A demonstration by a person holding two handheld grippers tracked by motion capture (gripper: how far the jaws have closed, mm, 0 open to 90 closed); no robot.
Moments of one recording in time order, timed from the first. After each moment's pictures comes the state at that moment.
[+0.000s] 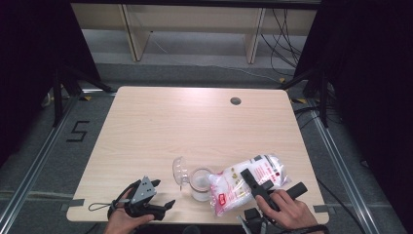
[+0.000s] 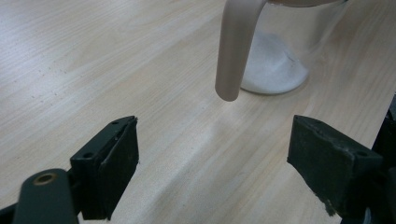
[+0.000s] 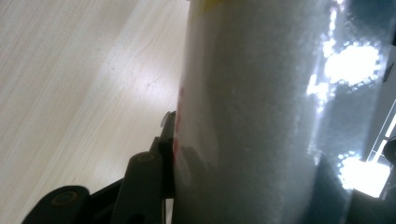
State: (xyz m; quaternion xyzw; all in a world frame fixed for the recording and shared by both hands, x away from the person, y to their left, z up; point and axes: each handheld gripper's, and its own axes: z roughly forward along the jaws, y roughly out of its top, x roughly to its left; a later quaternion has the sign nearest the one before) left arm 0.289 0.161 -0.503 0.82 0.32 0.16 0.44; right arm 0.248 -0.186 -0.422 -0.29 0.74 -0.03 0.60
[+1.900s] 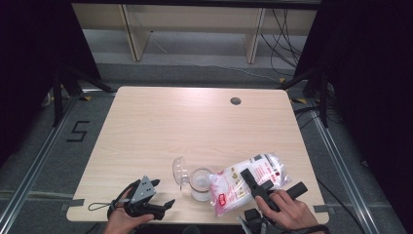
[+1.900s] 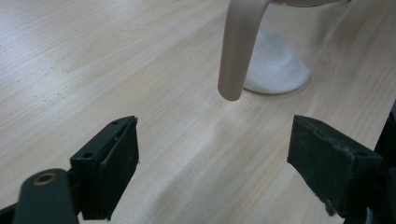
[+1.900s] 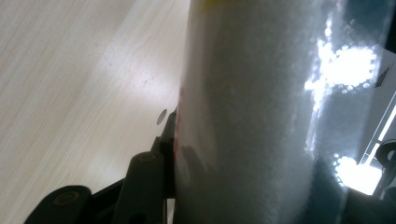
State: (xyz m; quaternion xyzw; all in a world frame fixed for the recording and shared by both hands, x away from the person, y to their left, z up) left arm 0.290 0.163 -0.502 0.83 0.31 0.17 0.43; right arm 0.248 -0.186 -0.420 -0.31 0.73 -0.04 0.60
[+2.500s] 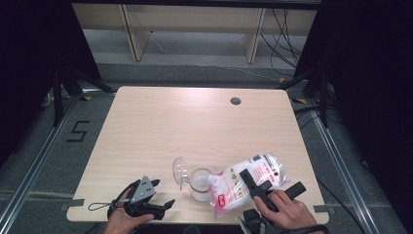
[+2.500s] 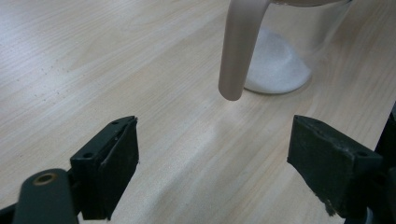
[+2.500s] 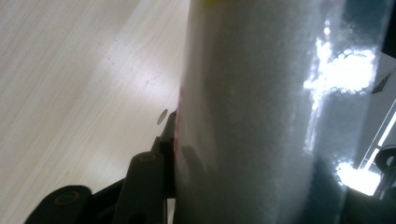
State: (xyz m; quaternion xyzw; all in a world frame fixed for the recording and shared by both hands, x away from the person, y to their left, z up) left arm 0.290 0.163 -0.503 0.83 0.32 0.17 0.43; right arm 0.247 -0.184 -0.422 -0.31 0.73 -0.05 0.60
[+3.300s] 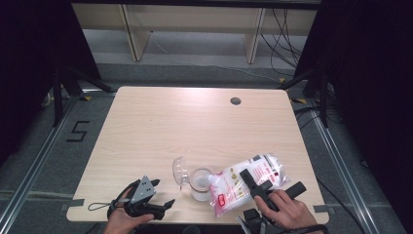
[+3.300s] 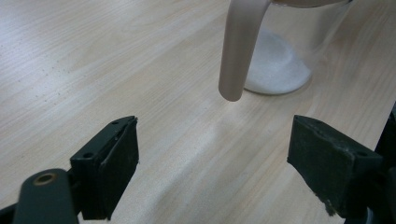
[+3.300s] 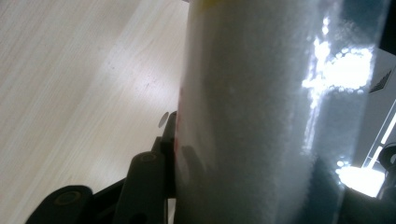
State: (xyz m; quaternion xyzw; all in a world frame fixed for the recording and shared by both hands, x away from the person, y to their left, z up) left arm 0.290 0.163 -0.502 0.83 0.31 0.17 0.43; right arm 0.248 -0.186 -0.422 -0.30 0.74 -0.03 0.60
